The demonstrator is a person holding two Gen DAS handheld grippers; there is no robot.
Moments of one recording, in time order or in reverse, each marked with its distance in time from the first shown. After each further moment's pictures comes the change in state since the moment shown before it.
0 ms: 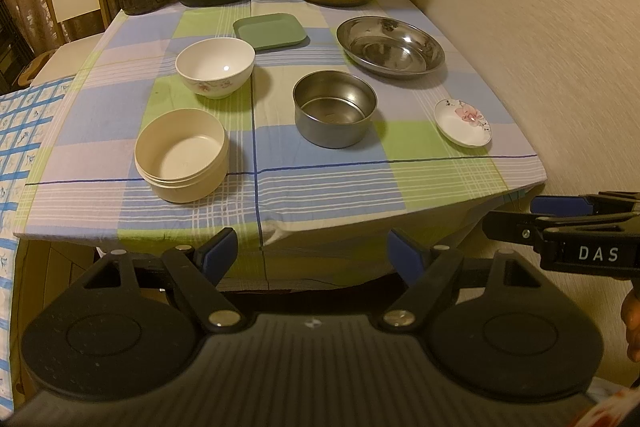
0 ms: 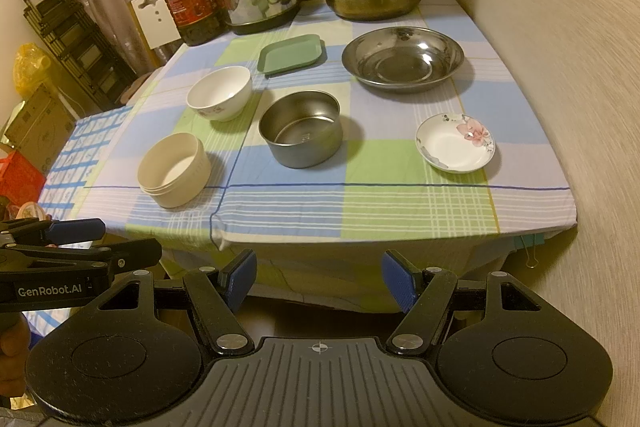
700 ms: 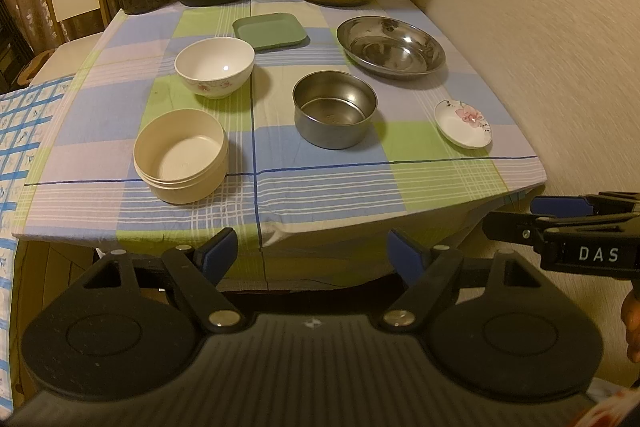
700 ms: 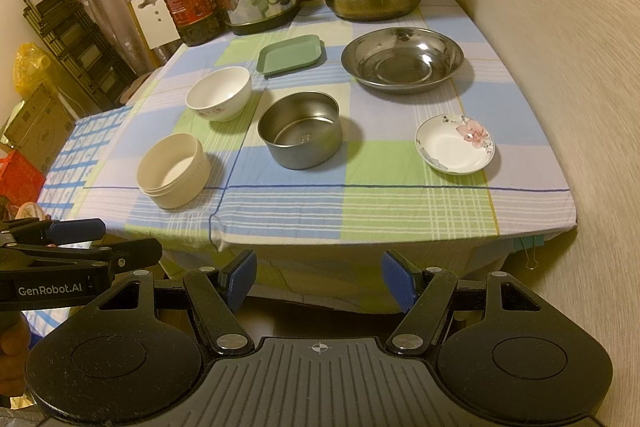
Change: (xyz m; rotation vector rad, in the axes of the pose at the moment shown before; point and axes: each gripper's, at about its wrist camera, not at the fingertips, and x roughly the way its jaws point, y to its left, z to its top) left arm 0.000 0.001 0.000 -0.001 0.001 0.000; right arm 0.003 0.002 0.000 -0.001 0.000 0.000
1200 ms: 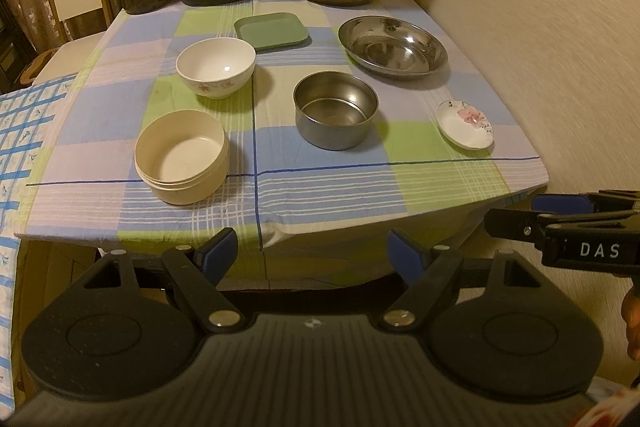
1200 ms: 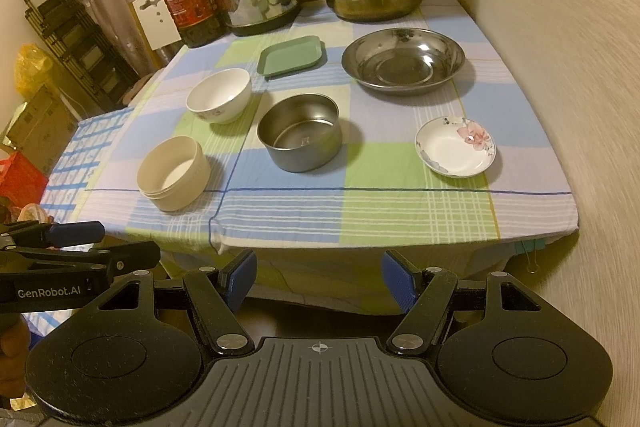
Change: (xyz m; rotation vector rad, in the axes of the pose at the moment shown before) left arm 0.002 -0.003 0.002 -0.002 0.004 0.008; right arm -0.002 -0.008 0.006 -0.001 -0.003 0.007
